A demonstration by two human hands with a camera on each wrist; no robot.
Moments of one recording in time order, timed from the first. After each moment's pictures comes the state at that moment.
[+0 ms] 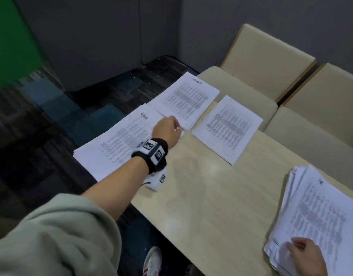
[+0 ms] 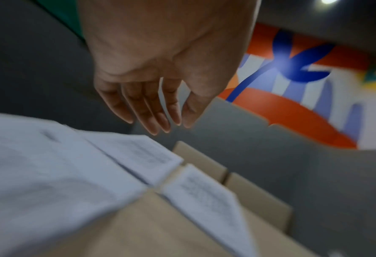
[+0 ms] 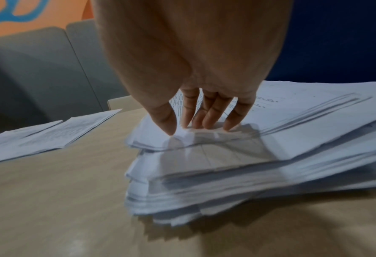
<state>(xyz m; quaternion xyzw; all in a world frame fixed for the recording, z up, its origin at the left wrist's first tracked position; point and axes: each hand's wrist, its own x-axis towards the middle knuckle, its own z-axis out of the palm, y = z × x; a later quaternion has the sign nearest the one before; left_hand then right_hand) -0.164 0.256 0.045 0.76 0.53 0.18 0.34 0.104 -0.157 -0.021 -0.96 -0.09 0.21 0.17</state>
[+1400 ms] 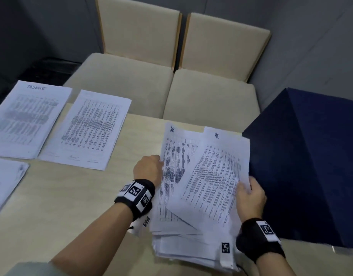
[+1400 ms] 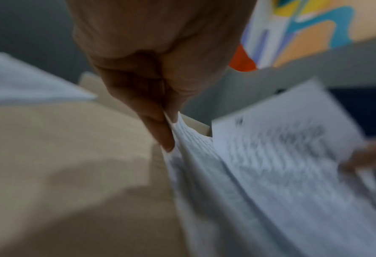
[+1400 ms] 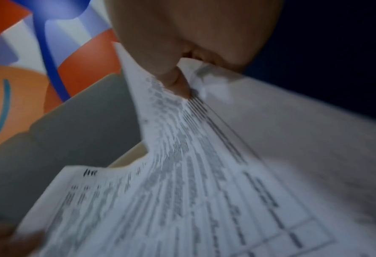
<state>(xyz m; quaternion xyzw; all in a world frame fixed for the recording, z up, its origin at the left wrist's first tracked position) 0.158 0.011 -0.001 0.91 0.35 -0.04 0.21 0.258 -0.257 -0.008 -0.88 0.03 0.03 0.47</state>
